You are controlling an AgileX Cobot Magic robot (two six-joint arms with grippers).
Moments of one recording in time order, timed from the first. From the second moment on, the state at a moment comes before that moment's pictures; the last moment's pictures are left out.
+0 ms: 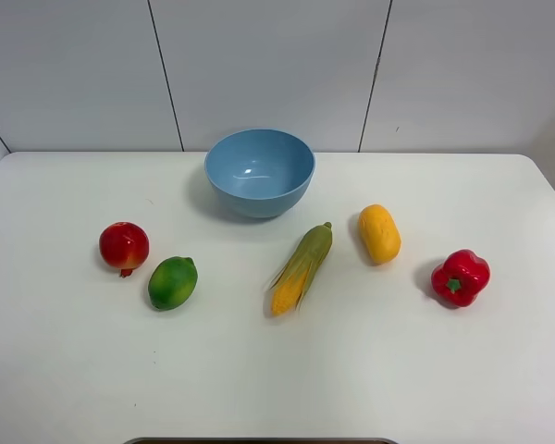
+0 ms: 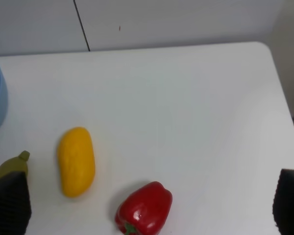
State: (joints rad) left arm -0.03 0.00 -0.44 0.07 1.09 -0.05; right arm -0.04 0.93 -1.23 0.03 1.06 0.06
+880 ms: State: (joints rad) left arm -0.03 0.00 -0.44 0.07 1.09 -0.05; right arm 0.15 1.62 -1.47 0.01 1.03 0.24
